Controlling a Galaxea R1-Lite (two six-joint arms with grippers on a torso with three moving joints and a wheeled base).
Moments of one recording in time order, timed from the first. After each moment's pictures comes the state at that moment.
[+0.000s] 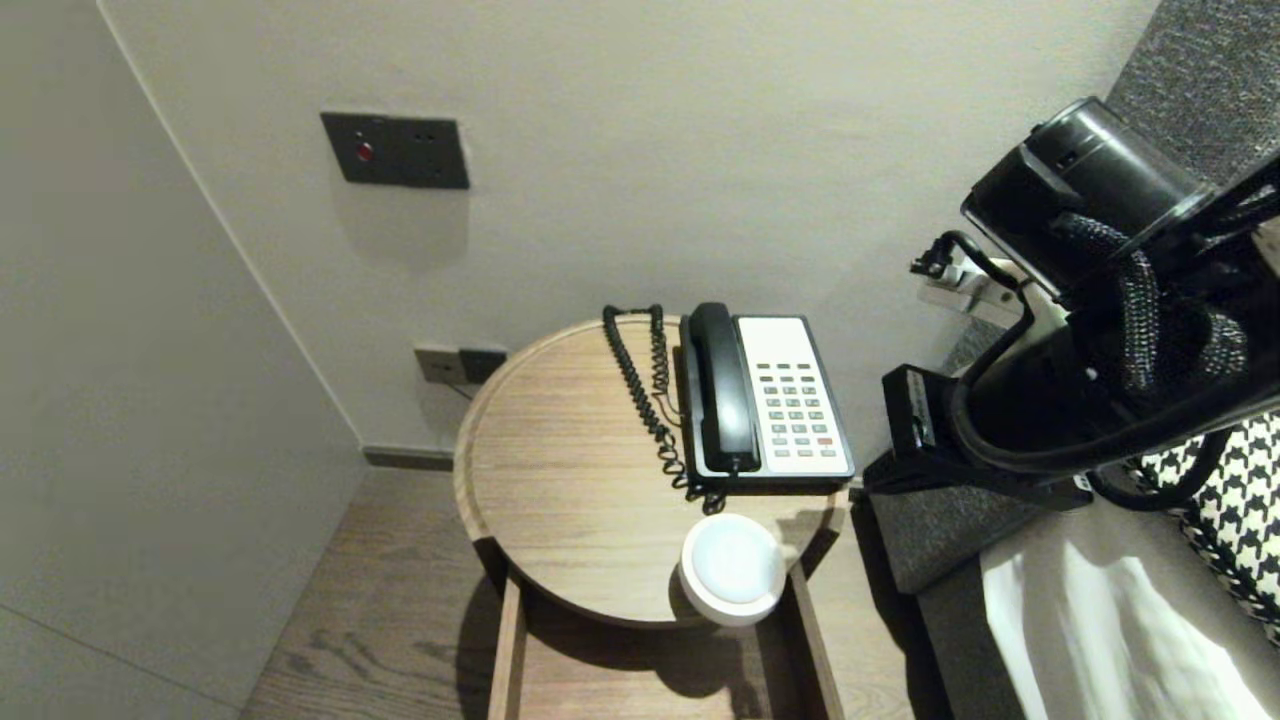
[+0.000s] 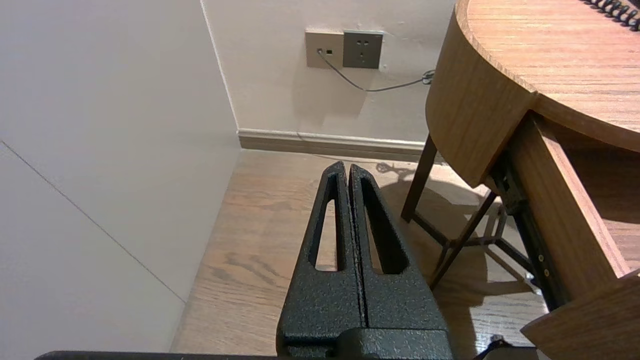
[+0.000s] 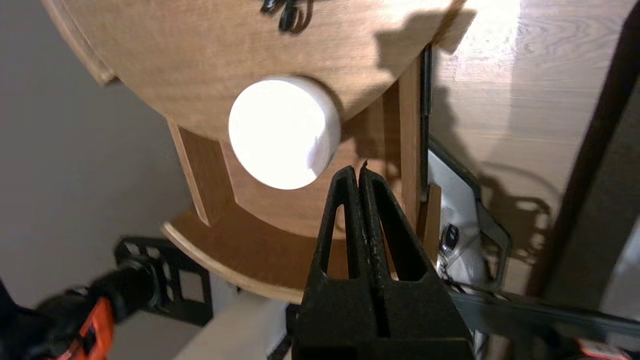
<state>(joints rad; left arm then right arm) 0.00 0.00 0.00 -0.01 0.01 0.02 0.64 1.63 -1.65 0.94 0.00 0.71</state>
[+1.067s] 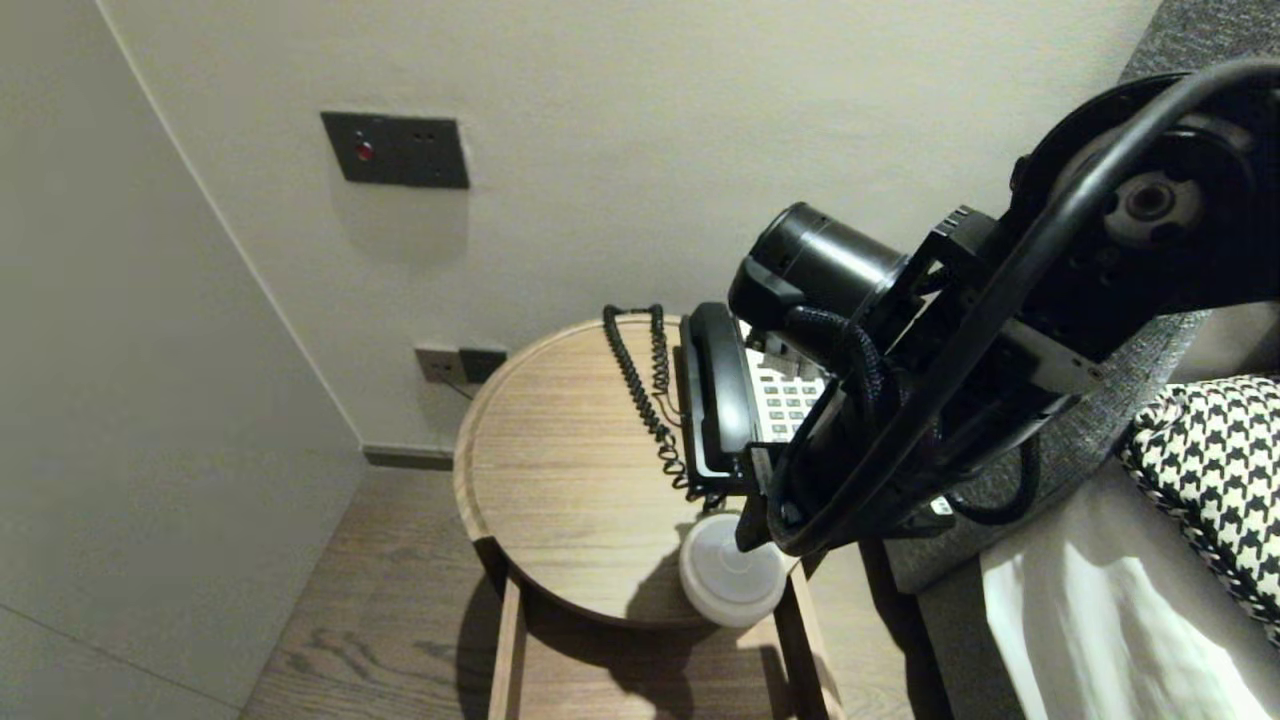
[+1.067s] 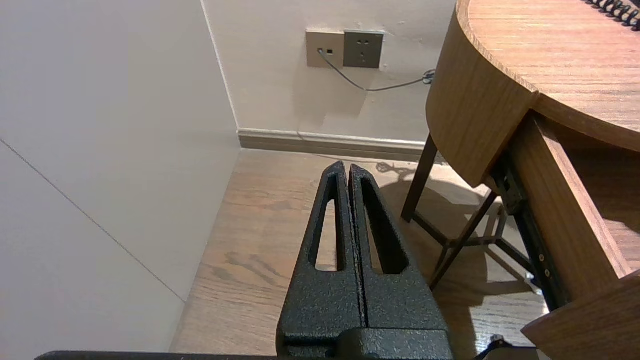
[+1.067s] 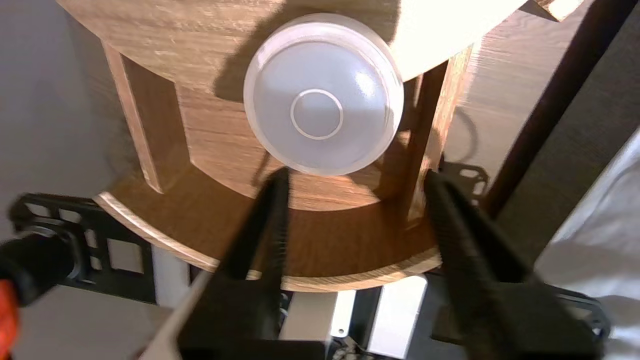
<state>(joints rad) 0.00 0.00 0.00 -0.01 0.01 0.02 0.82 1.89 -1.90 1.16 -0.08 0.69</state>
